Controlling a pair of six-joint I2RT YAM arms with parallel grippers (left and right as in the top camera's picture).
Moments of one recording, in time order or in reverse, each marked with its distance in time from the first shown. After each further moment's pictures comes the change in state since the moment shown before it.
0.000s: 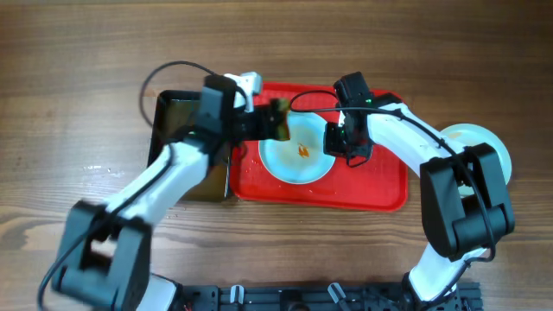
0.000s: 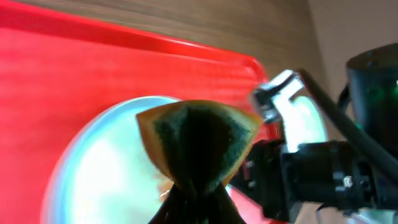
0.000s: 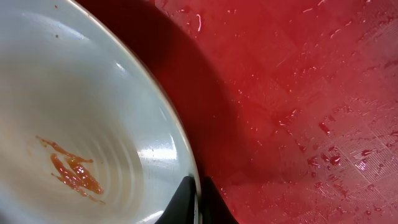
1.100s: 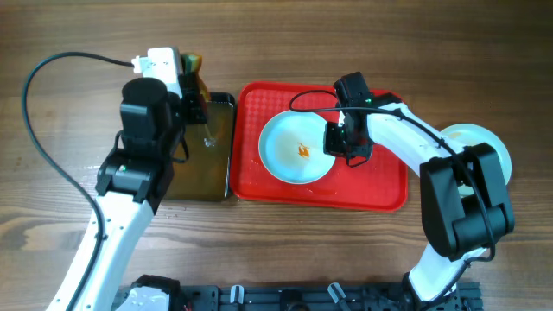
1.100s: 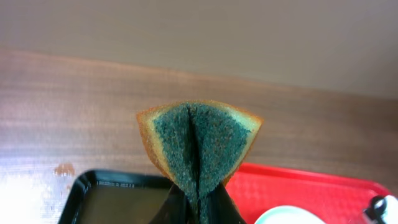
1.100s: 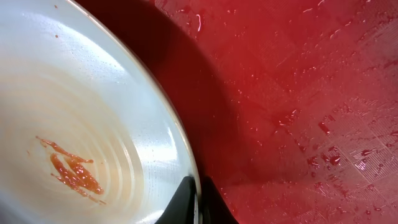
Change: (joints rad) left arm 0.181 -0.450 0.000 -0.185 -0.556 0.289; right arm 0.000 0.002 0.002 -0.001 0.002 0.001
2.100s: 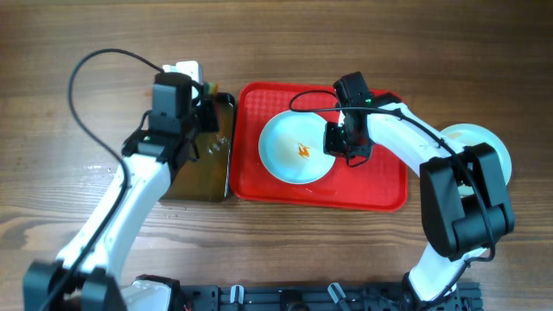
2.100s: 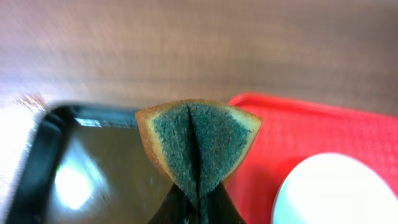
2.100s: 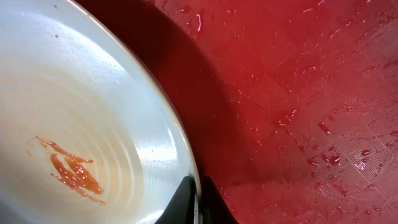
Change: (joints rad) left arm 0.000 0.234 0.000 -0.061 0.039 0.000; right arm 0.001 0.000 0.001 -0.001 0.000 0.000
